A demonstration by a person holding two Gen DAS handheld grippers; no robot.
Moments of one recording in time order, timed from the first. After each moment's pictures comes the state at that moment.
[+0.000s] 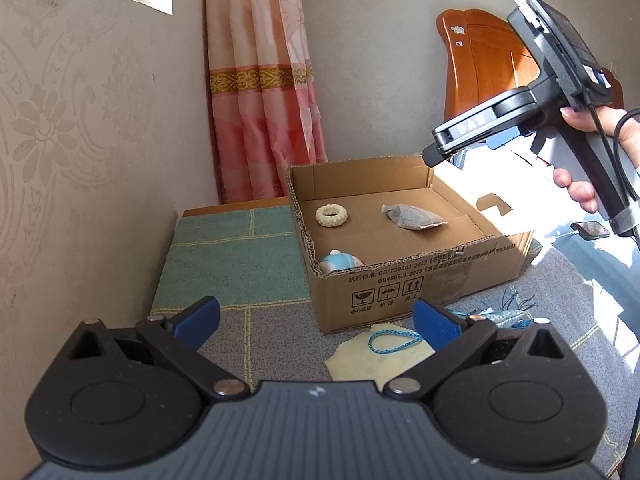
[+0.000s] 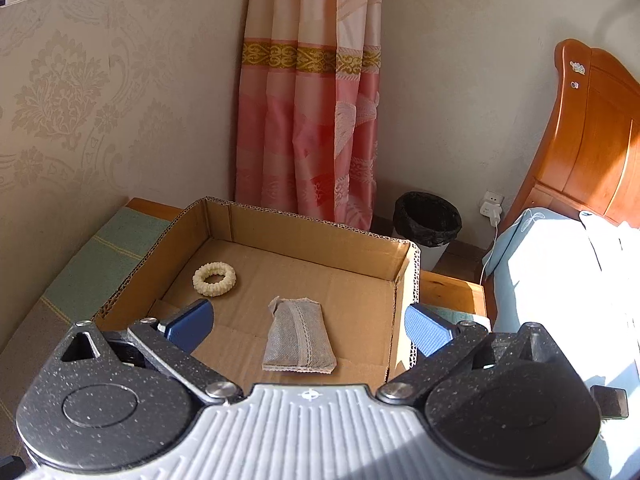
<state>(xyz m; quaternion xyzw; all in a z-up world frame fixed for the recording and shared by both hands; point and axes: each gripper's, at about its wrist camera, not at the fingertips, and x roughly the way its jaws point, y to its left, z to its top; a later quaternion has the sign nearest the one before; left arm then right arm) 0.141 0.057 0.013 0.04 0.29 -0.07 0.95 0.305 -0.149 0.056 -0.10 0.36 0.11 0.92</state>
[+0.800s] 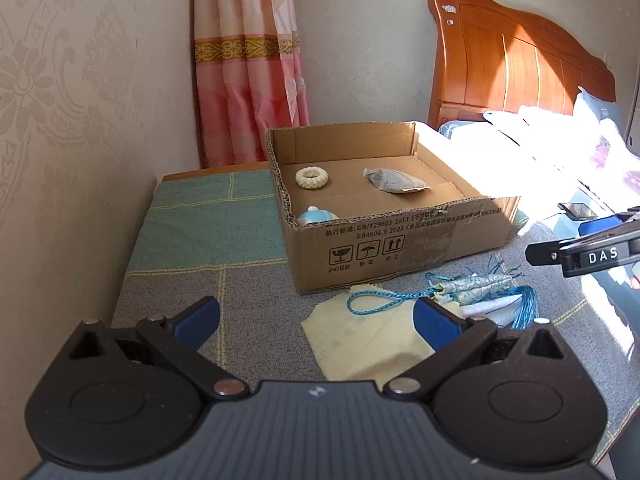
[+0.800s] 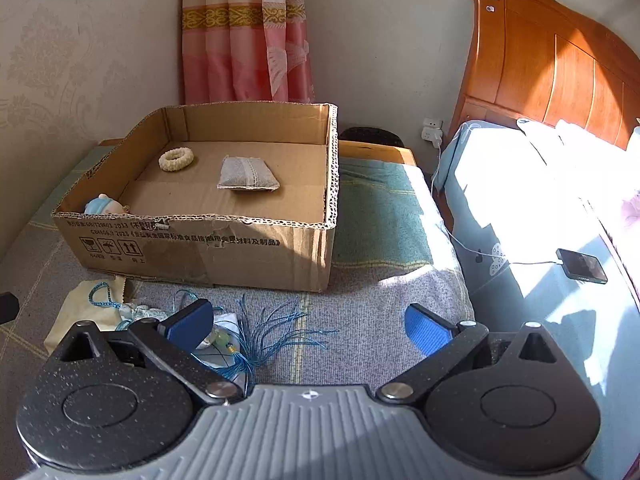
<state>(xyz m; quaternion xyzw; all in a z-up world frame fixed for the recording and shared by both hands) 0.135 0.054 -0.006 0.03 0.32 -0.09 0.94 0.164 -0.207 -0.004 -0.04 0.39 0.02 0.92</state>
